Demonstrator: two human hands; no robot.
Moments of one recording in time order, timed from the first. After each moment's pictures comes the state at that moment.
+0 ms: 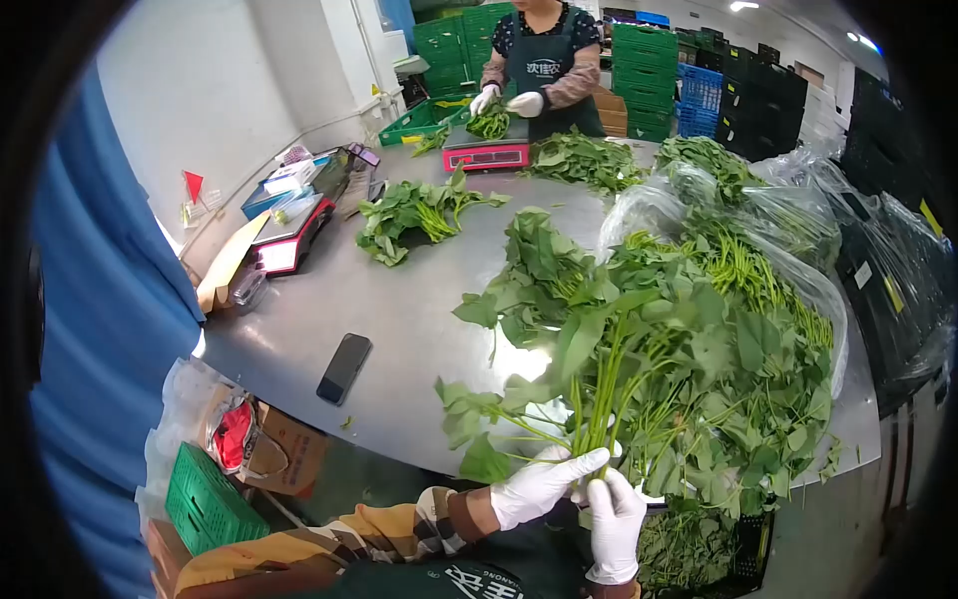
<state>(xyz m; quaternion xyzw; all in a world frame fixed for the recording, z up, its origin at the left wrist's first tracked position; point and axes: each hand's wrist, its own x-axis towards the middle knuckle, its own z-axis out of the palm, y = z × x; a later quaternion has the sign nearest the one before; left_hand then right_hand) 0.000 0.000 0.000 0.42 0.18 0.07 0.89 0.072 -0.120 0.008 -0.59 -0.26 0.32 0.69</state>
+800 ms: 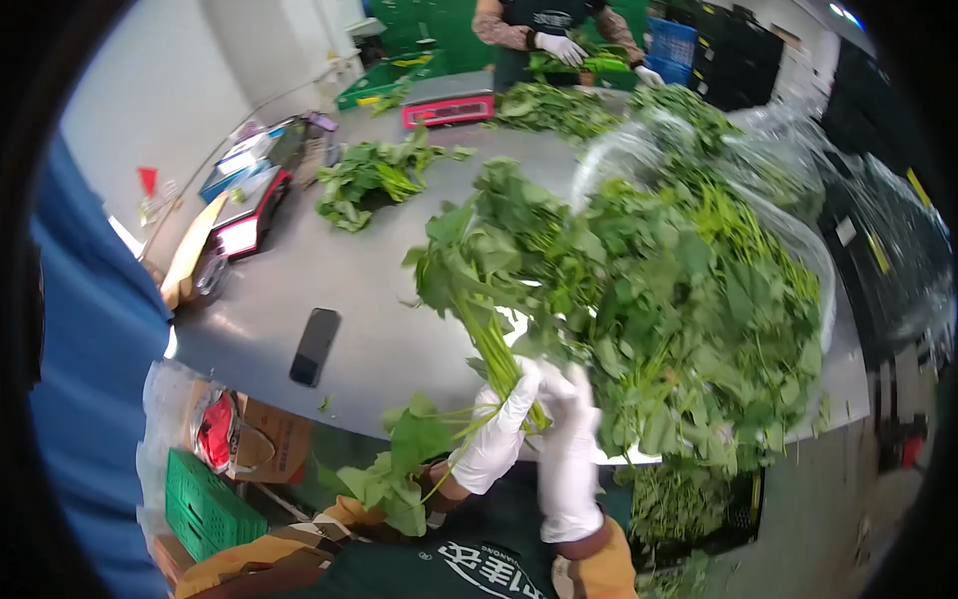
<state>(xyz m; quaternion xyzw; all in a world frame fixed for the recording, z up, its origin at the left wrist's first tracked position) -0.027 0.030 0.008 0.47 0.15 0.36 0.79 0.029 -0.049 0.020 -0.46 -0.19 0.38 0.78</state>
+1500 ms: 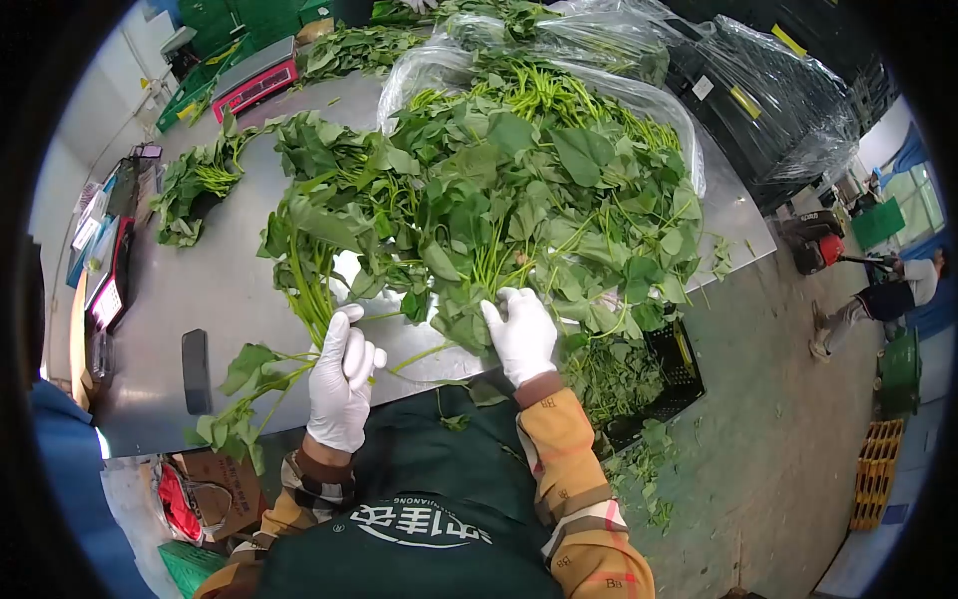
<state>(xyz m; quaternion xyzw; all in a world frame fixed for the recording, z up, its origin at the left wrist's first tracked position) -0.034 0.033 0.001 0.34 0.22 0.31 0.86 0.149 -0.098 -0.075 -0.90 -0.30 -0.04 0.32</state>
